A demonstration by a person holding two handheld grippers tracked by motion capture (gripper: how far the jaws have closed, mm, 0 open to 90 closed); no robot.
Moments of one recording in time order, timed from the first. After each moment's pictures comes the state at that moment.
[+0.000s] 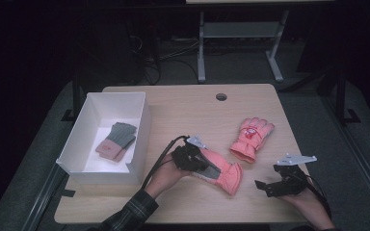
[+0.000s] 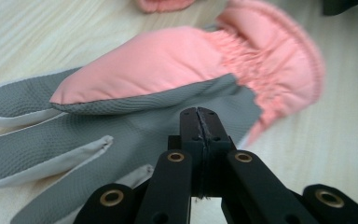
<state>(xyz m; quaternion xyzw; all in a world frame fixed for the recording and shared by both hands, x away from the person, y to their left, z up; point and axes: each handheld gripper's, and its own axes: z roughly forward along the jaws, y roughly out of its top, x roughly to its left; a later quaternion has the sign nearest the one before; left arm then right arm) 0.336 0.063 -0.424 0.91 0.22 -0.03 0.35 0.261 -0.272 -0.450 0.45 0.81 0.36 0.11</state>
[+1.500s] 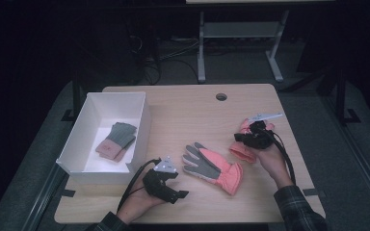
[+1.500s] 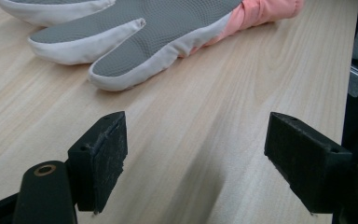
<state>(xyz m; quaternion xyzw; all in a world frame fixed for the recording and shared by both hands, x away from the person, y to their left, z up) 0.276 0.136 -0.449 0.89 0.25 0.01 0.38 0.381 -0.206 -0.419 0.46 0.79 0.39 0.10</state>
